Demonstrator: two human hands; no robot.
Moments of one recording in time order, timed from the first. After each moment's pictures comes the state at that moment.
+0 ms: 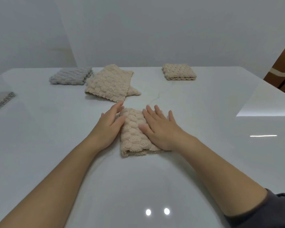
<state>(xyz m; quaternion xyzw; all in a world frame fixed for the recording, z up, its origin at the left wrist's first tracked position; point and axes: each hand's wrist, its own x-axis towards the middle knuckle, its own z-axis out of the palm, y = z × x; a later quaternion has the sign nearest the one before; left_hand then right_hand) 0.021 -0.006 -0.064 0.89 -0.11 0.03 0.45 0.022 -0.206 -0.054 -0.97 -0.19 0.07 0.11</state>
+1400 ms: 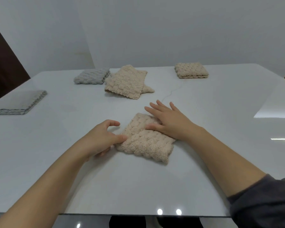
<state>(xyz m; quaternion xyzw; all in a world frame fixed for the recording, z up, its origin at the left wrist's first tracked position) -0.047 0.041 -0.046 0.84 0.08 -0.13 0.52 0.026 -0.204 -0.059 -0.95 -0.30 0.00 0.11</state>
